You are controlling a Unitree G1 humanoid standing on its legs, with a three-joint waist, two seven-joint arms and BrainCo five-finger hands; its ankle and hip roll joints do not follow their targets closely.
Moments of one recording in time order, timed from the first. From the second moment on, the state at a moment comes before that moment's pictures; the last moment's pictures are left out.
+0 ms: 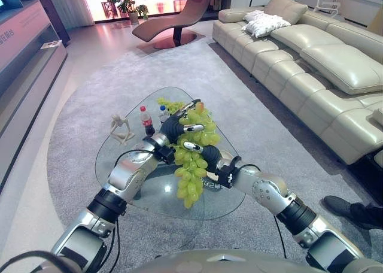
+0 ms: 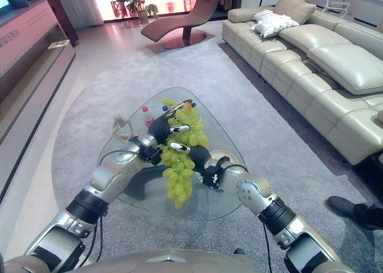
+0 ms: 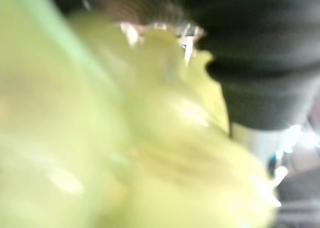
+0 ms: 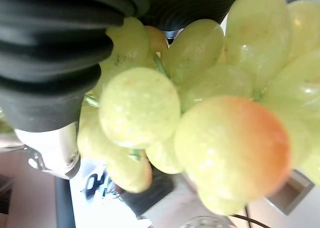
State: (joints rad) left arm -0.29 0.43 -0.38 0.03 -0.64 0.11 -0.13; right arm -0.29 -0.40 0.58 -0.01 1.11 0.36 0.16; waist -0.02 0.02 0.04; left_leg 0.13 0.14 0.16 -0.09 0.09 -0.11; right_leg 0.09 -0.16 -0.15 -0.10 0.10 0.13
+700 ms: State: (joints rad) left arm -0.08 0.43 -0.20 0.28 -0.56 0.05 -0.06; right arm -0.16 -0.41 0.30 -0.03 1.15 0.26 0.16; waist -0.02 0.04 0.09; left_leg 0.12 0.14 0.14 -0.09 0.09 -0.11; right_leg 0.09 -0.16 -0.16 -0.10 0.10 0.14
